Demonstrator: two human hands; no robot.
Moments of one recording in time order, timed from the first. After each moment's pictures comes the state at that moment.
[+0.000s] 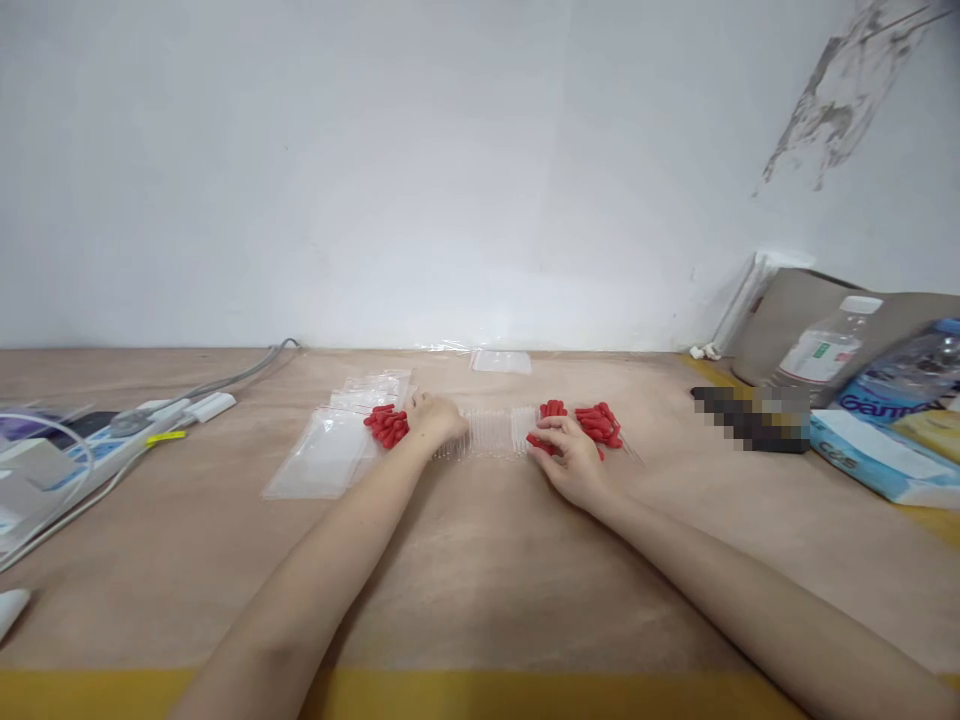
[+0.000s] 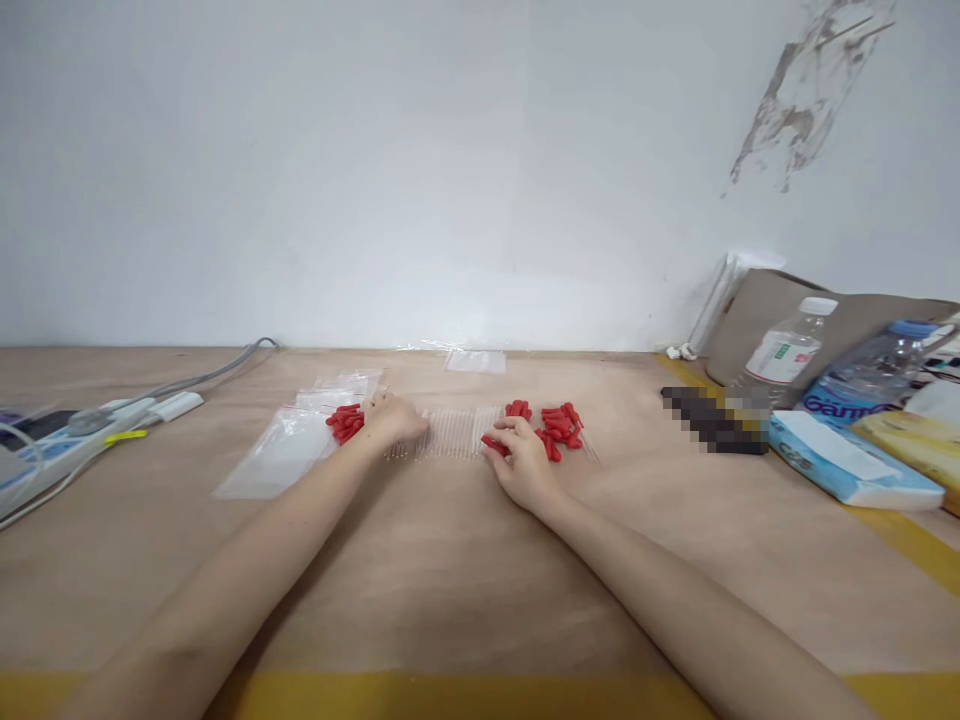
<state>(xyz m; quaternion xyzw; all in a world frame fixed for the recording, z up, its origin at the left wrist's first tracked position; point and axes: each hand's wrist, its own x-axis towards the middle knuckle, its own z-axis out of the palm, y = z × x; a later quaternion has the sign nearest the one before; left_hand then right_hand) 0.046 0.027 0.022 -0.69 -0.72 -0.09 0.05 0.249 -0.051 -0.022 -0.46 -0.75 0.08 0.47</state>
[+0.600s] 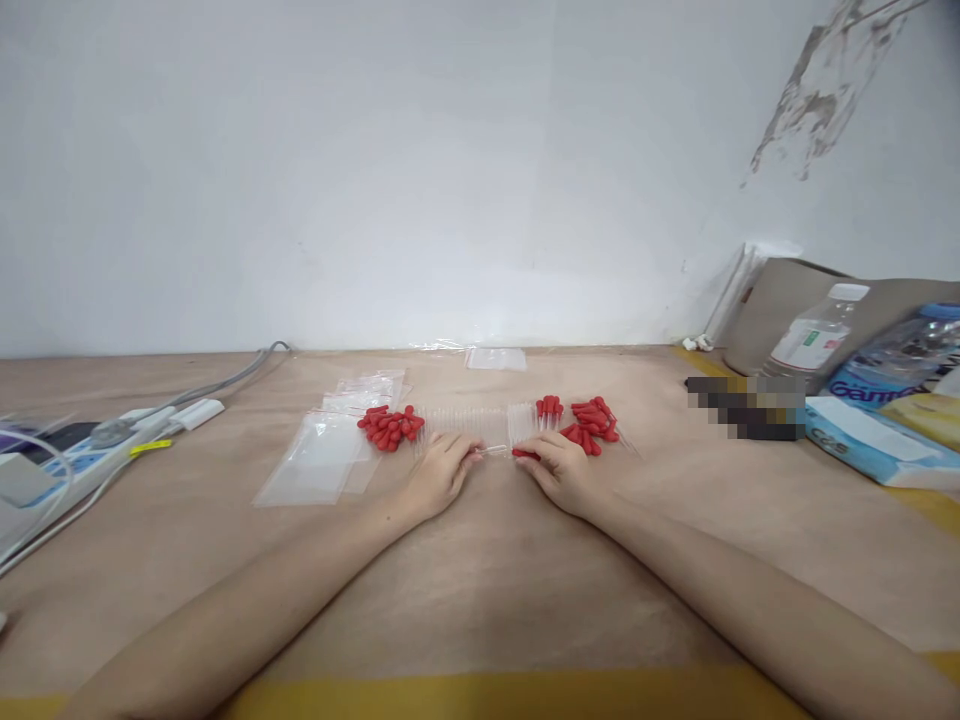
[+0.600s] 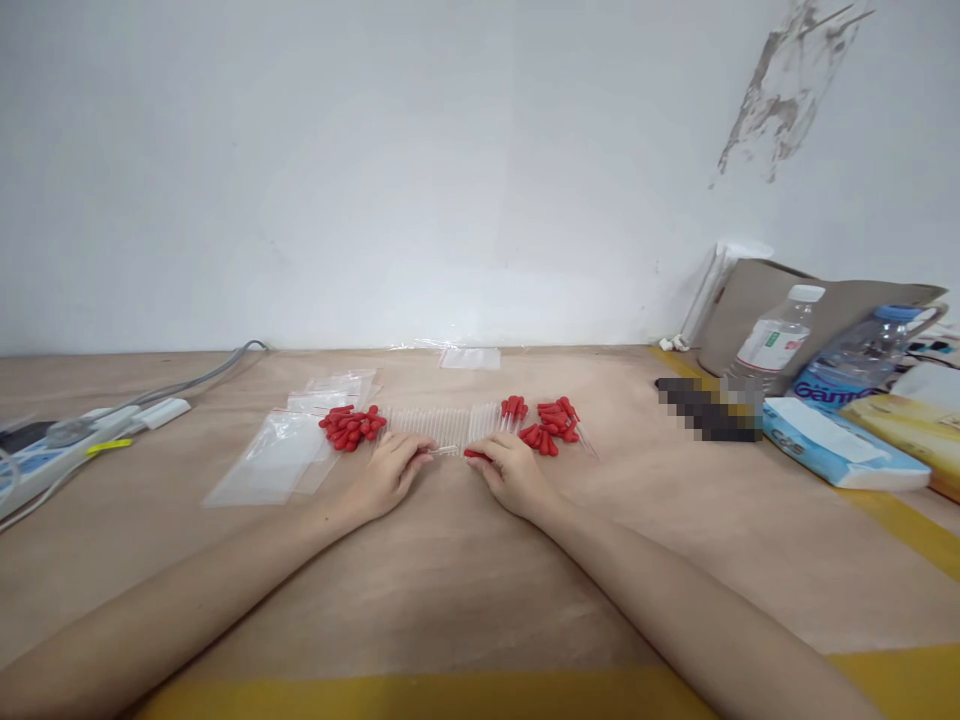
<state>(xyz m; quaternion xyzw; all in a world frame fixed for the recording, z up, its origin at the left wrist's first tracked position) 0.024 -0.045 -0.018 -0.89 -0.33 -0.32 0.01 0.244 -0.061 -0.025 -0.37 -0.82 0.04 0.44</state>
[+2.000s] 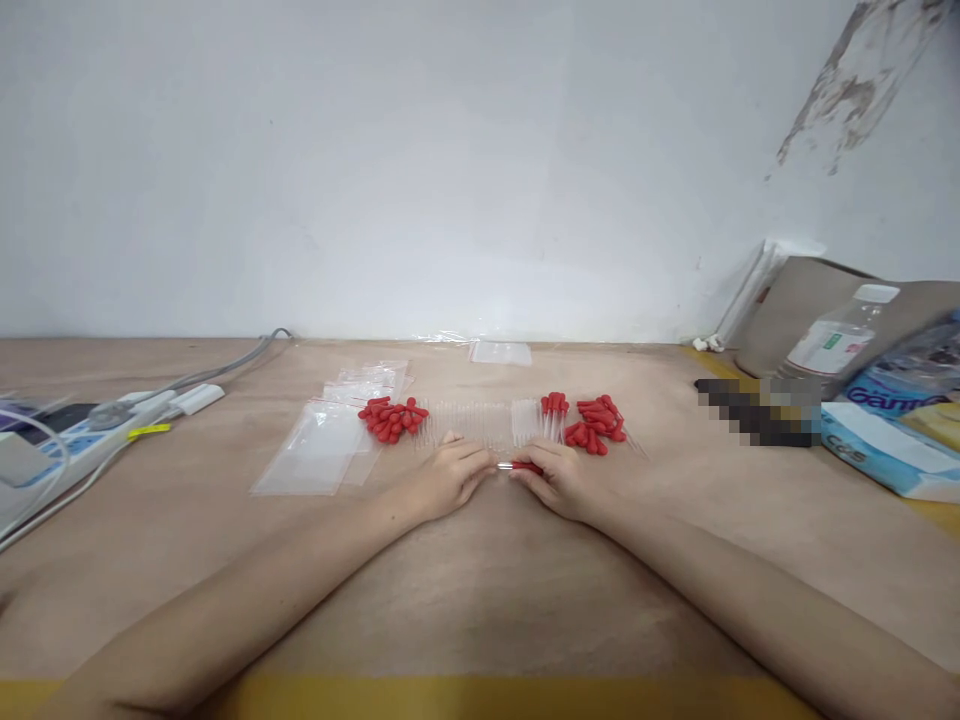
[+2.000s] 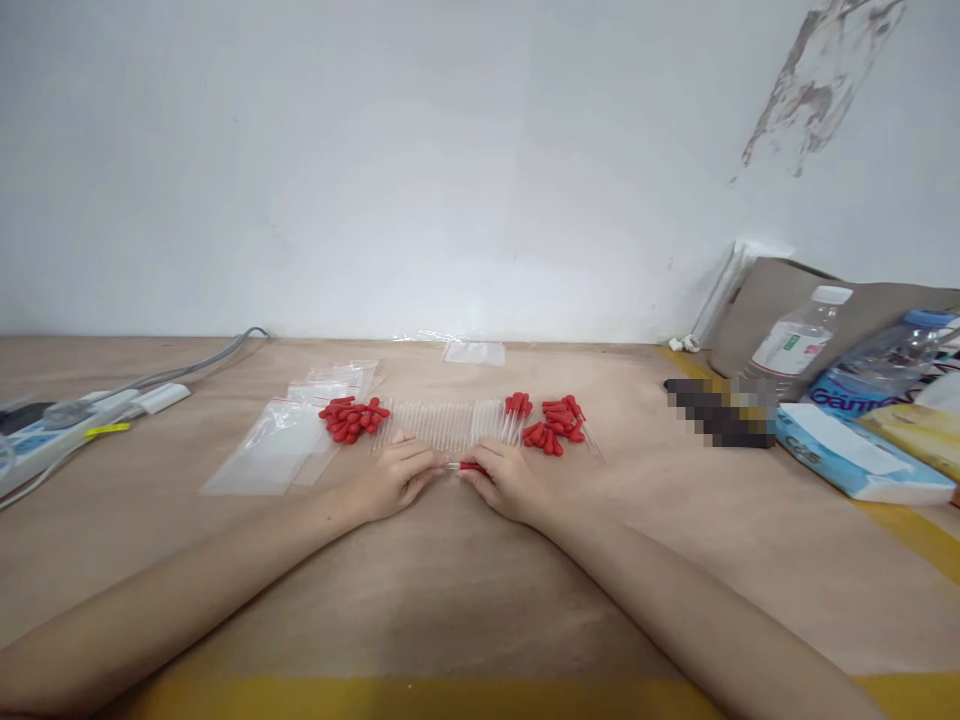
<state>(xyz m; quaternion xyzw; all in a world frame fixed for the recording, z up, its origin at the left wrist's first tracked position) 0.032 -0.051 -0.013 -0.93 -0.26 -0.27 0.04 0.238 -0.064 -0.021 -0.30 -0.87 0.04 0.39</state>
